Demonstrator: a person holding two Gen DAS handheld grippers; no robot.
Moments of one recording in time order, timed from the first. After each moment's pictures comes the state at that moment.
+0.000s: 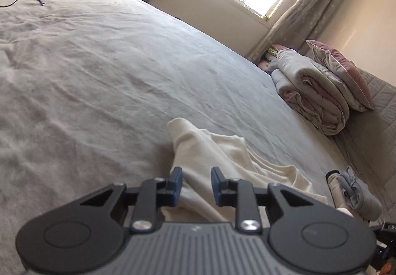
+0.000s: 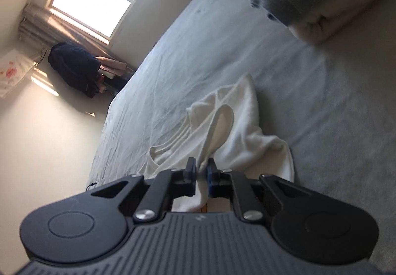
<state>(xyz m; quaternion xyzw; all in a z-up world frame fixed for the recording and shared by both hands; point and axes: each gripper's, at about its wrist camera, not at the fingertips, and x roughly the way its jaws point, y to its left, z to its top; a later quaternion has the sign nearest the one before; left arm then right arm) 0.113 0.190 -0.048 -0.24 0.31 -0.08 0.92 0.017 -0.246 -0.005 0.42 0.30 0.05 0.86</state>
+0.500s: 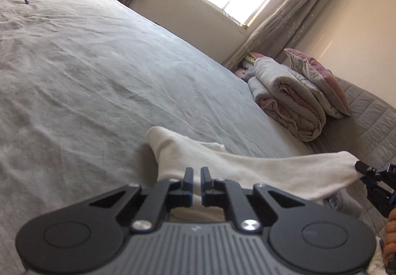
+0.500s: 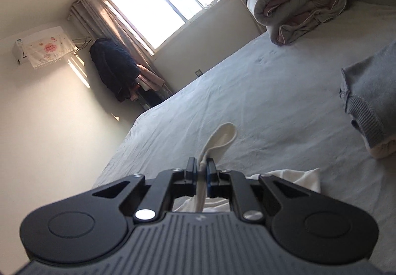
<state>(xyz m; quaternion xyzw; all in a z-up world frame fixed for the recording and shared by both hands) 0.114 0.189 -0.051 -0.25 0.29 -0.15 0.91 0.058 -0.231 0.058 0.32 0.21 0.09 0.92</state>
